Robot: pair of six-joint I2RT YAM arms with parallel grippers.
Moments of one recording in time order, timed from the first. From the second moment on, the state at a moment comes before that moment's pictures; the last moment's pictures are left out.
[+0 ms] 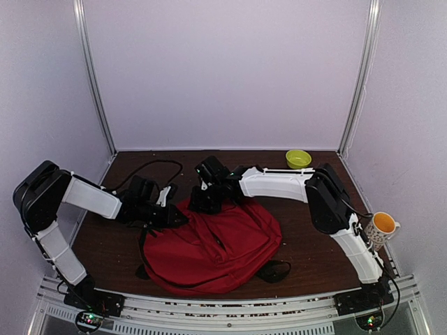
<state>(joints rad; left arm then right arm) -0.51 1.70 0.68 0.24 0.51 -0.47 0.91 2.43 2.03 -0.44 -0.17 0.90</state>
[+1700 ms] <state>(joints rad) -0.51 1.70 0.67 0.28 0.52 -0.50 0.96 2.19 1.85 -0.46 -0.10 0.73</state>
